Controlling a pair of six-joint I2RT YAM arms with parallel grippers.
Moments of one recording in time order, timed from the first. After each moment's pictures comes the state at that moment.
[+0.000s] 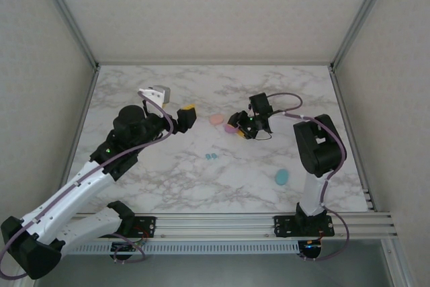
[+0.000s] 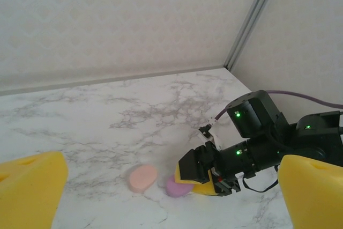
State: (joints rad) left arm -0.64 0.94 0.88 -0.09 0.01 -0.26; right arm 0.41 1.88 1.07 -0.18 -0.41 0.91
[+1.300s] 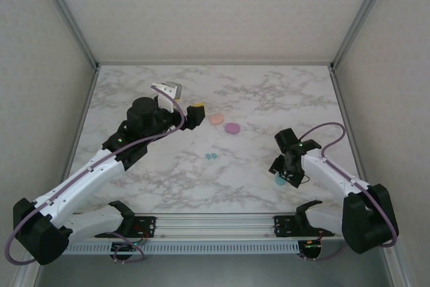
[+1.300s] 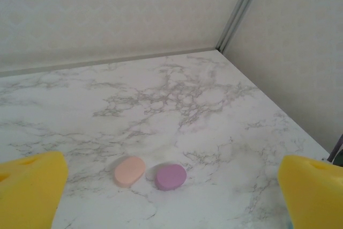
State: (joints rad) left arm -0.64 1.07 0.91 -0.06 0.08 -0.28; right arm 0.39 1.19 0.63 -0.93 0.02 0.91
